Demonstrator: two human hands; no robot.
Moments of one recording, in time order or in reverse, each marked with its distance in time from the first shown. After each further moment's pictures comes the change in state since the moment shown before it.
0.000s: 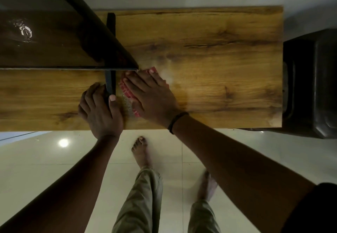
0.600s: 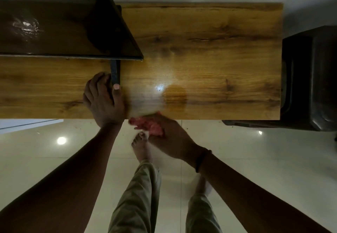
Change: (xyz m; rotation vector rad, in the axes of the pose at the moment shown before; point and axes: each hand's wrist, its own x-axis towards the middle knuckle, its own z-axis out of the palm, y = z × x) left_hand 0.003 0.000 -0.005 -0.084 -0.006 -0.024; right_hand -0.110 -0.046 -0.036 1.137 -0.178 0.247
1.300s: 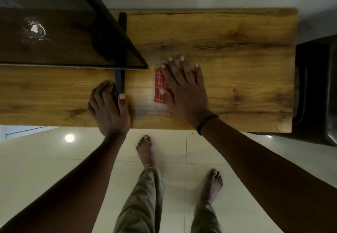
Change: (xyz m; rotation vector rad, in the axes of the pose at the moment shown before) left_hand -0.001 -0.005 0.003 0.093 0.003 0.024; right_hand 0.096 0.037 -0.076 -1.169 0.349 -0.057
